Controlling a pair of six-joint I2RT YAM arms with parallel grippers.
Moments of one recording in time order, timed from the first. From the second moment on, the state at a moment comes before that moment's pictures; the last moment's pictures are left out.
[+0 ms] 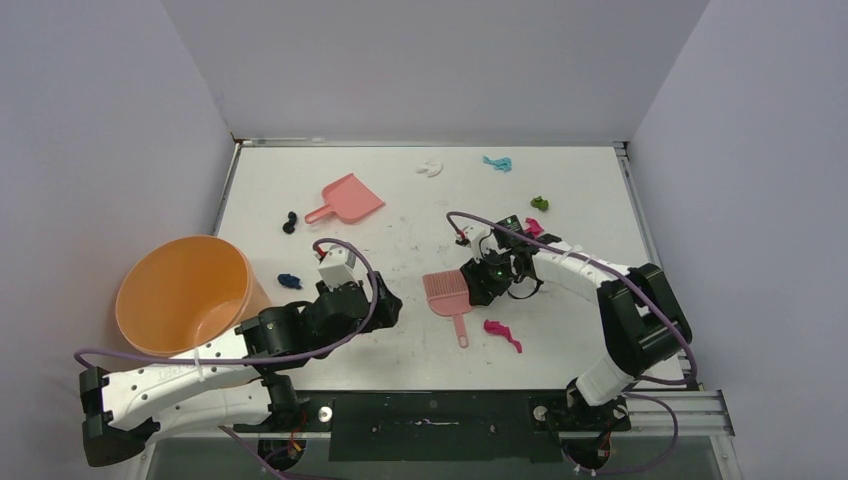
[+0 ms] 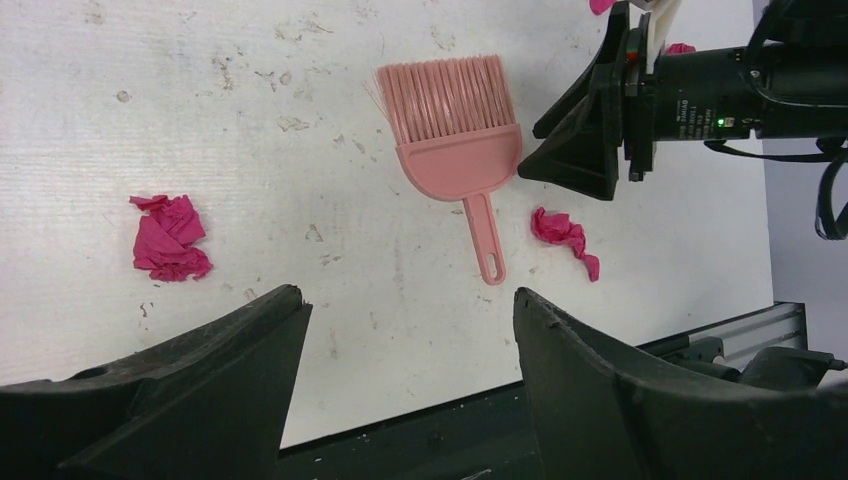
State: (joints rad) left arm -1.16 0.83 0.80 -0.66 -0.59 -1.03; right arm 0.46 1.58 0.90 -0.45 -0.44 -0.27
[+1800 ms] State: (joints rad) left arm -1.16 0.83 0.76 -0.63 -0.51 -1.06; right arm 0.50 1.78 1.10 -0.49 -0.36 -0.25
